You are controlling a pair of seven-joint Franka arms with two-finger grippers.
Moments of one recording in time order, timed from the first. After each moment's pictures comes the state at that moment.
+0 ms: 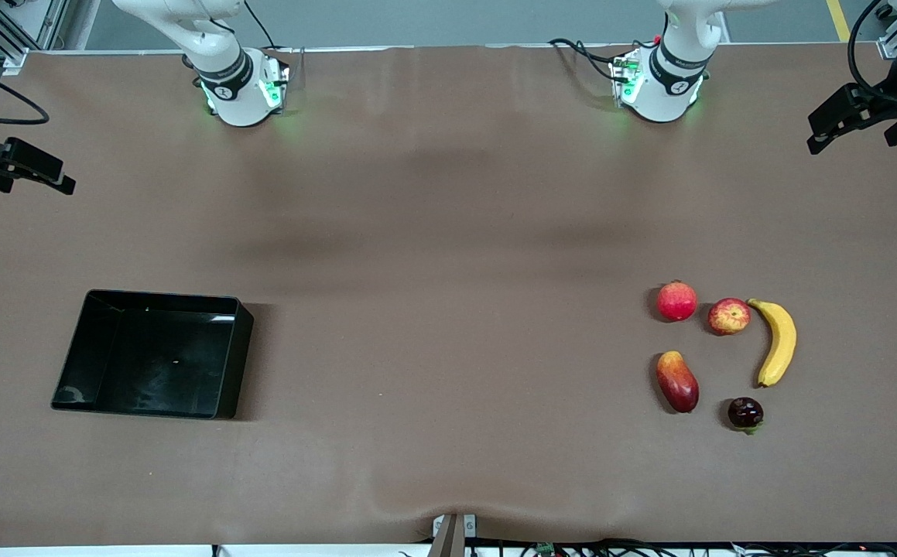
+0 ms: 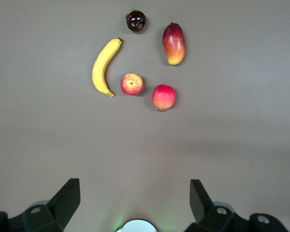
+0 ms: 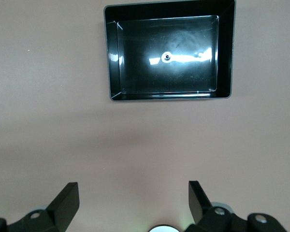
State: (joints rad) left arm 0.05 -0.13 -0.14 -1.57 0.04 1.43 -0.14; right arm -0.06 -0.04 -0.01 -1.57 0.09 1.46 0.02
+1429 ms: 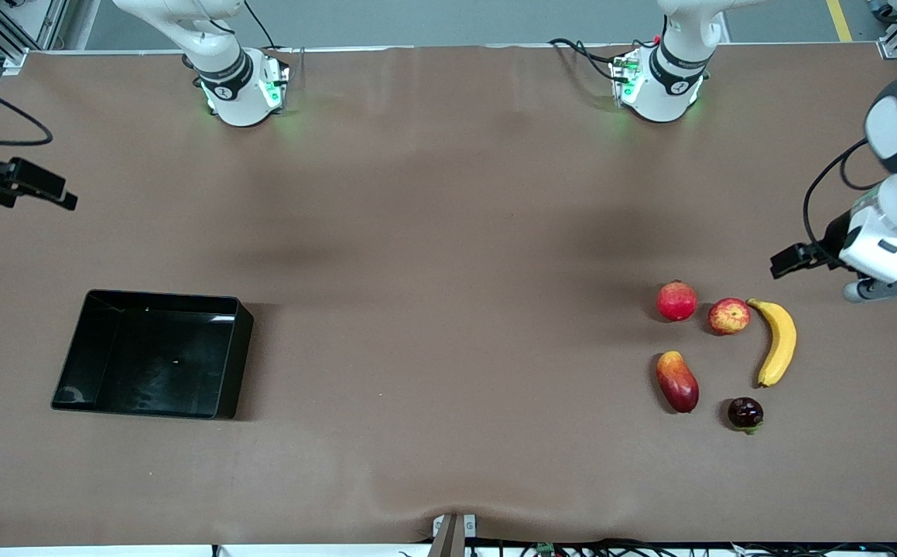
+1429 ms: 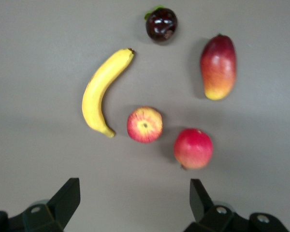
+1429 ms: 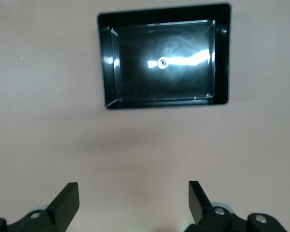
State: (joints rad) left arm 0.20 0.08 -0.14 -2.00 0.04 2.11 -0.12; right arm -0.10 0.01 -0.01 -1.57 0.08 1.52 0.02
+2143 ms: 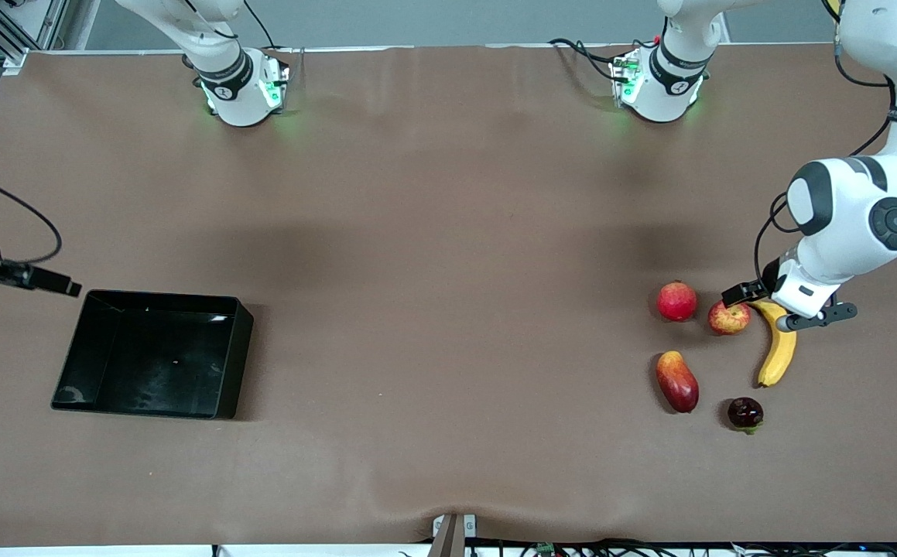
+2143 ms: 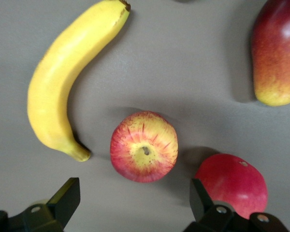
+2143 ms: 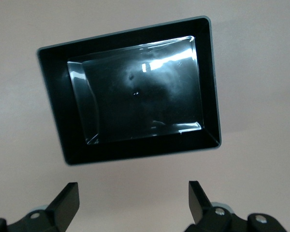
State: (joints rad) left arm 0.23 0.31 -0.14 -2.14 0.04 2.44 -0.14; right arm -0.18 0.27 -0.02 -1.58 0.08 1.76 0.01
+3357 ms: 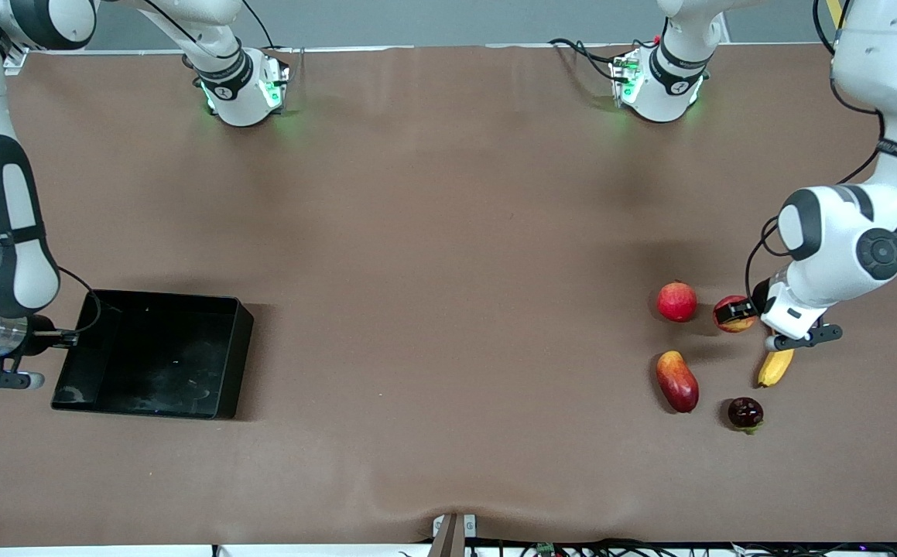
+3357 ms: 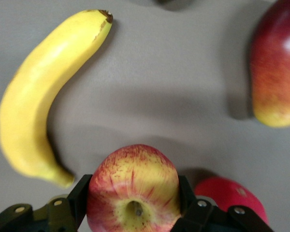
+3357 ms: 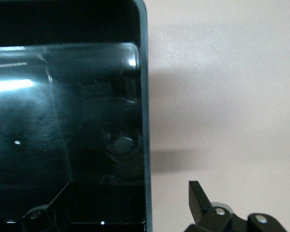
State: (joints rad) left arm 0.22 0.38 -0.15 -2.02 0.04 2.35 -0.13; right arm -0.31 0.69 -0.02 -1.55 0.02 2.13 -0.26
